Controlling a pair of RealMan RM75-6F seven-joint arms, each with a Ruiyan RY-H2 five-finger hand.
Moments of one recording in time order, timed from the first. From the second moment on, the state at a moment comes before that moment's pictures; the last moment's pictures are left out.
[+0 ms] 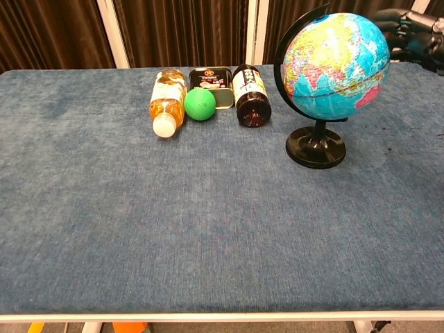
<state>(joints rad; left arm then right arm) -0.07 -1.32 -0.01 -1.39 1.53 1.49 -0.10 0.48 -1.34 0.16 -1.51 -1.49 1.15 0.68</state>
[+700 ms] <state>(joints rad) -0.07 -1.32 -0.01 -1.38 1.53 1.50 -0.11 0.37 -1.32 0.03 -1.56 -1.63 1.31 0.66</state>
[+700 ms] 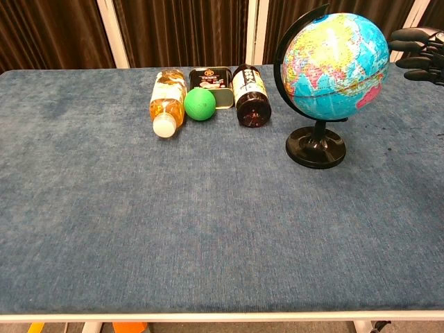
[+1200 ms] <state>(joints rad) -0.07 -1.32 -0.01 -1.37 1.53 1.49 -0.12 0.44 -1.32 0.10 -1.55 -1.53 1.21 0.67</state>
